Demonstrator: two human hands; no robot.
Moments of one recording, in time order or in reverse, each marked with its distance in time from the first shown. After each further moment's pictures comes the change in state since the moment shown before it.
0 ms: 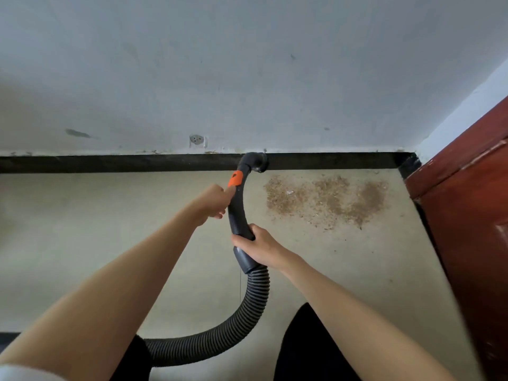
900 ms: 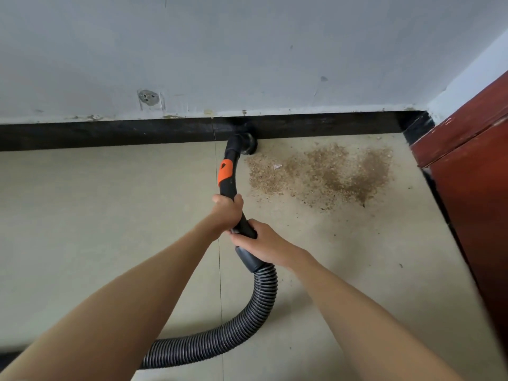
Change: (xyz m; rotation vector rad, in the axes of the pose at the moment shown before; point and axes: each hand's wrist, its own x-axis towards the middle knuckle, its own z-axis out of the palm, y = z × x) left_hand 0.103 -0.056 0.130 -0.146 0.030 -0.155; right_hand 0.067 0.097 -0.019 0.055 -0.003 -0.019
